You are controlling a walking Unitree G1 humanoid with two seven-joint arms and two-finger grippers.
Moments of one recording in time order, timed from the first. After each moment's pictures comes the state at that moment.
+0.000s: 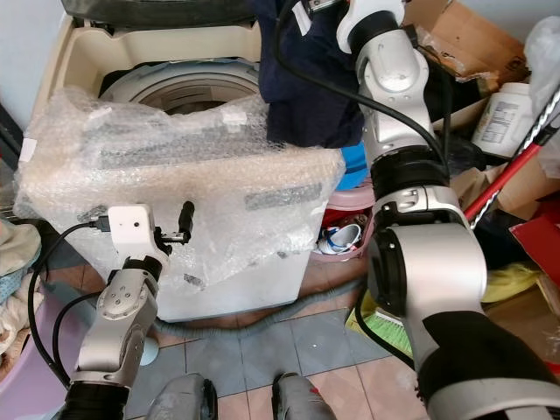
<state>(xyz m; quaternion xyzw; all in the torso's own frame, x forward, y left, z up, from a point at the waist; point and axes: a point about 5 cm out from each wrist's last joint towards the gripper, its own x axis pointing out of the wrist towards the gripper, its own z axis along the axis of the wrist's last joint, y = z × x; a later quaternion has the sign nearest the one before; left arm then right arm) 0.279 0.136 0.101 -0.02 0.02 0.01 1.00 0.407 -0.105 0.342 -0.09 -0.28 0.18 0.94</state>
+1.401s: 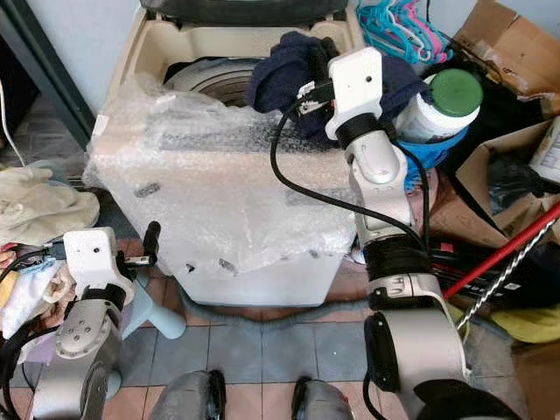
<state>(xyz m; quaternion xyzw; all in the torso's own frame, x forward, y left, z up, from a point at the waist) 0.237 0.166 0.104 0.01 0.04 0.05 1.00 0.374 -0.122 0.255 -0.12 -0.27 0.16 0.94</state>
